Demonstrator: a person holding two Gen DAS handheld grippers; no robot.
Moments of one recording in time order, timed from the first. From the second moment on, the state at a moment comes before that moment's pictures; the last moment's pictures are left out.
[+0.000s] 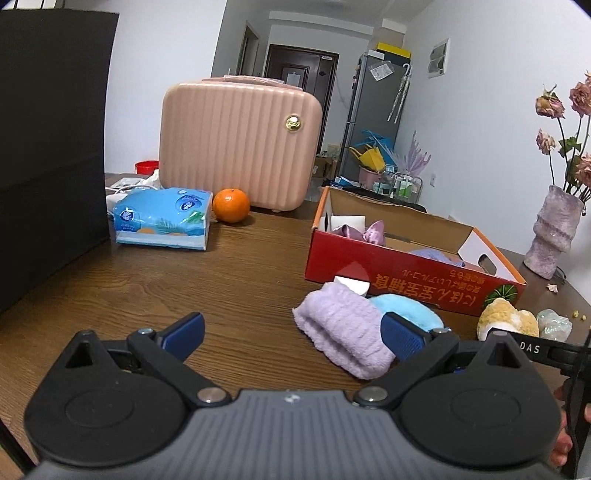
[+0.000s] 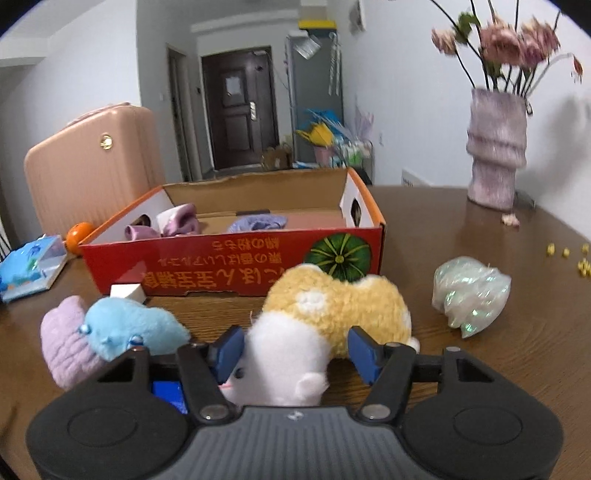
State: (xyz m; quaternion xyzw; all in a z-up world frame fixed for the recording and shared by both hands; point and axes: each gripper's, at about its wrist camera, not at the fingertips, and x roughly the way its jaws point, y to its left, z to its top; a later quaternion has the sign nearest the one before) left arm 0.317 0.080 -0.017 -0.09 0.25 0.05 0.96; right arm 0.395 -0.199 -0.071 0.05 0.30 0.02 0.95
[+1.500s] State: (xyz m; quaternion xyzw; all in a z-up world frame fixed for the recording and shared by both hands) left arm 0.337 0.009 -0.042 -0.03 0.30 -0.03 0.95; right arm 0.339 -0.259 -0.045 0.09 0.20 0.07 0.97
